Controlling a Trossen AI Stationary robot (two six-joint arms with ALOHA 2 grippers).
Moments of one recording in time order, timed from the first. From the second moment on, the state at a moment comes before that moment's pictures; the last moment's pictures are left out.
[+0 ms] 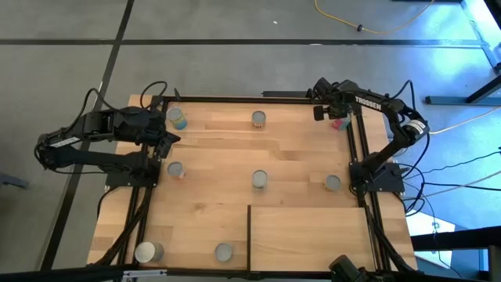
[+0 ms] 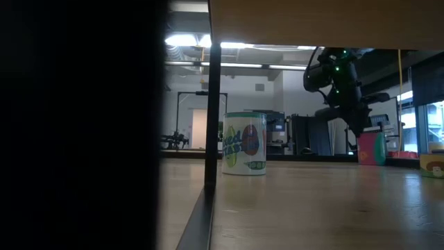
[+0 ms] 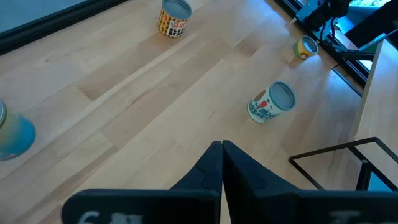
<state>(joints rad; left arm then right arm) 0.17 0.66 1.03 -1.06 -0.10 -0.65 -0.92 1.59 1.05 -1.03 0.39 0.64</state>
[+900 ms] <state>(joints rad) 0.17 0.66 1.03 -1.06 -0.10 -0.65 -0.78 1.59 1.22 -1.20 0.35 0.46</state>
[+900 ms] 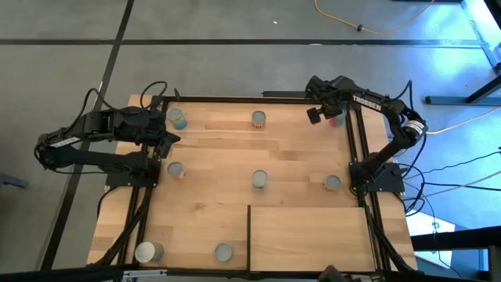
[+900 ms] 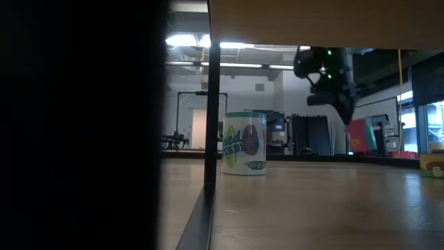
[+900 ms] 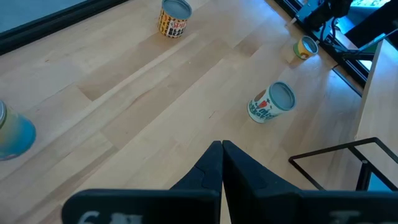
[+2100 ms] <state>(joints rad) 0.17 0.66 1.03 -1.07 -0.10 -0.65 0.03 1.59 1.83 -1.54 0.29 0.18</state>
